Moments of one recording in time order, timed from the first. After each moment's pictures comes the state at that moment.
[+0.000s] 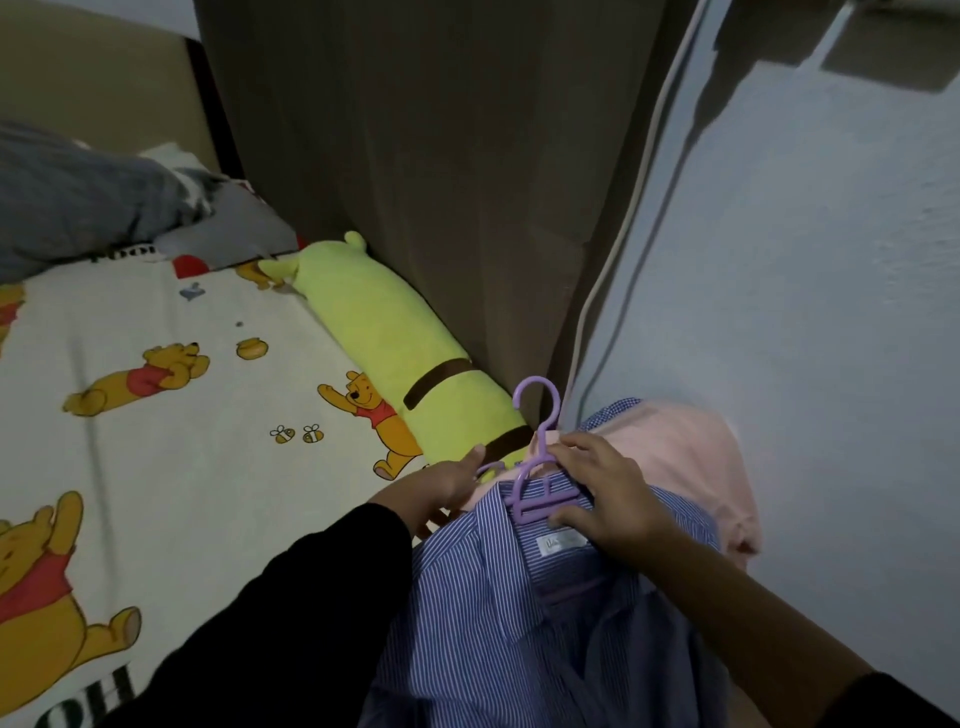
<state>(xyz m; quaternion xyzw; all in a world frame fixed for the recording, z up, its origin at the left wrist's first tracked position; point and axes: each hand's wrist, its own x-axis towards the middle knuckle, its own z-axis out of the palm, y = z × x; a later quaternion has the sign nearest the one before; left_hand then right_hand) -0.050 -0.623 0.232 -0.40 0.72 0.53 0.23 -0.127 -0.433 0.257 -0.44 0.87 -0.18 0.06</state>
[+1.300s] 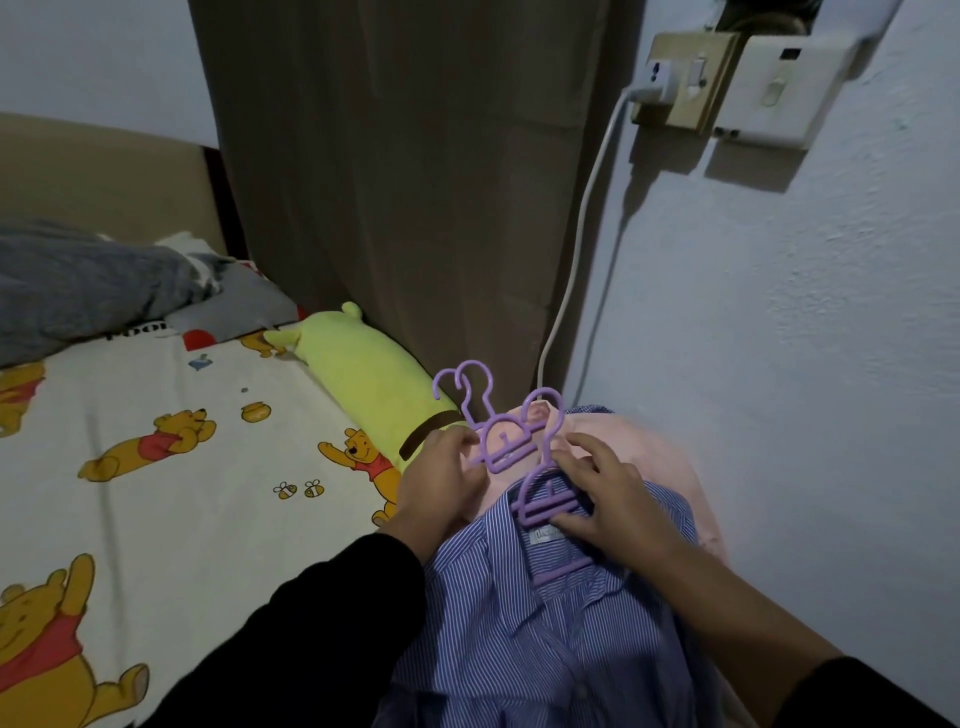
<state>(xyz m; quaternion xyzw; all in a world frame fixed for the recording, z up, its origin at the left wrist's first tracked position) -0.025 -0.607 0.279 -0.26 0.88 0.35 -0.18 -0.106 -0.412 0.304 -0.42 0.90 -0.14 -0.01</state>
